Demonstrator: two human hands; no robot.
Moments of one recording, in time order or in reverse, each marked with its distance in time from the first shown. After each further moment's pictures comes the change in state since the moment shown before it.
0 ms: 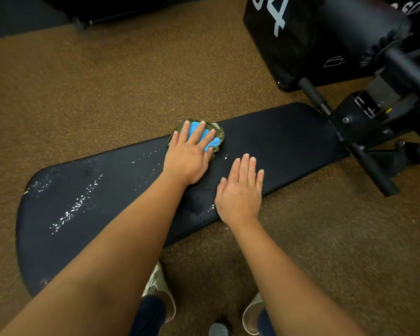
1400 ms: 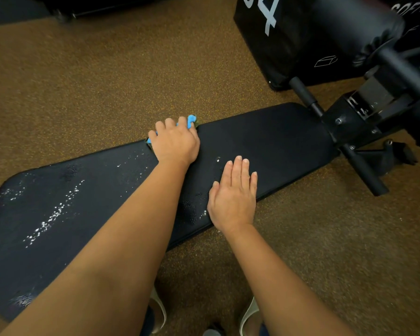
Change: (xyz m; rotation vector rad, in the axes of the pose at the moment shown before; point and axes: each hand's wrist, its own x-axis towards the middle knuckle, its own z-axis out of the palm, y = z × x) left_hand 0.044 0.004 0.001 -0.037 0.152 -0.448; right_hand 0.000 0.001 -0.003 -0.004 -0.014 -0.015
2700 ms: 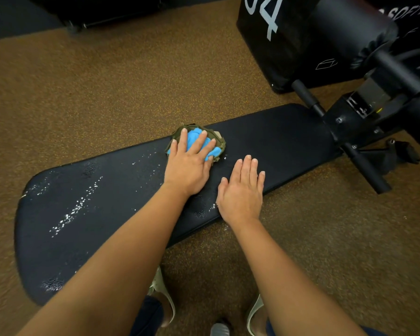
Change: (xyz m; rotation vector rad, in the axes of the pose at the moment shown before) left_hand -0.059 -0.026 -0.009 -0.025 -0.139 0.459; right_hand -0.004 -0.002 -0.003 0.003 -0.020 0.074
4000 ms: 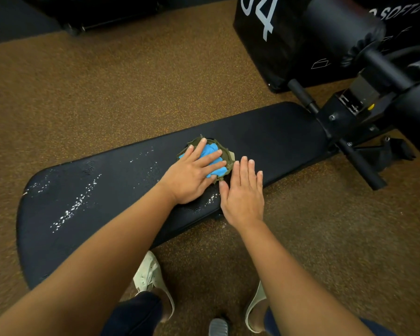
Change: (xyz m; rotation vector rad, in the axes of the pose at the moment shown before) left_hand -0.019 -0.003 -0.001 -0.060 -0.066 0.434; right_hand -0.012 0.024 0.001 0.006 0.003 -0.116
